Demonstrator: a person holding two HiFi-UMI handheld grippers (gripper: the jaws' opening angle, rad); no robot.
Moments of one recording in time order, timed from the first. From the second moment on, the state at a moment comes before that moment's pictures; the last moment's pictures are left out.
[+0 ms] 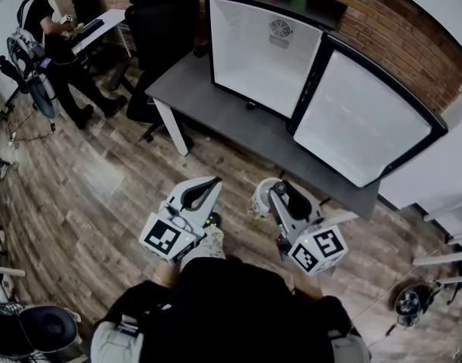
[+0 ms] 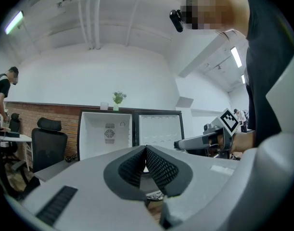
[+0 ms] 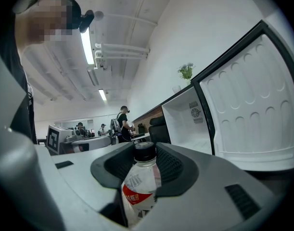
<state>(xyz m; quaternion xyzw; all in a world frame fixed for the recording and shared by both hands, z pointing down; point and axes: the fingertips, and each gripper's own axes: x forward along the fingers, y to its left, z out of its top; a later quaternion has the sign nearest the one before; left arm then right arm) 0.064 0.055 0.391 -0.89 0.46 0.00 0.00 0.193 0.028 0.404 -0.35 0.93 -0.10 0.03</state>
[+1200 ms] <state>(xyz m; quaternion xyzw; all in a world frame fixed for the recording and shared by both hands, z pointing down) 0.024 -0.216 0.370 -0.95 0.32 0.03 0.01 0.135 -0.199 0.384 -0.47 0.88 -0.08 0.01</state>
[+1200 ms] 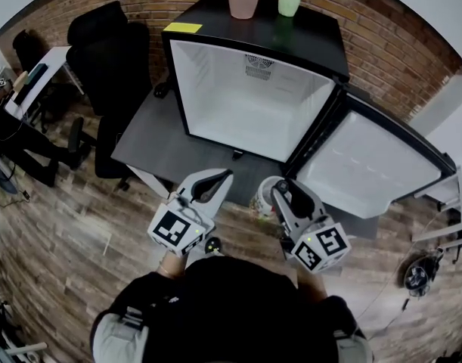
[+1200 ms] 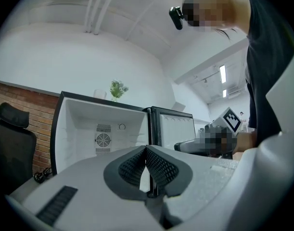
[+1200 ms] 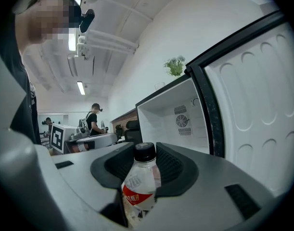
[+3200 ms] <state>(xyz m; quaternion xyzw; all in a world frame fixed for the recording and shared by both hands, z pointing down) -0.064 -0.358 0.391 -0.95 0.31 0.05 0.00 0.103 -0.406 0.394 -0.53 0.84 -0.04 -0.02</state>
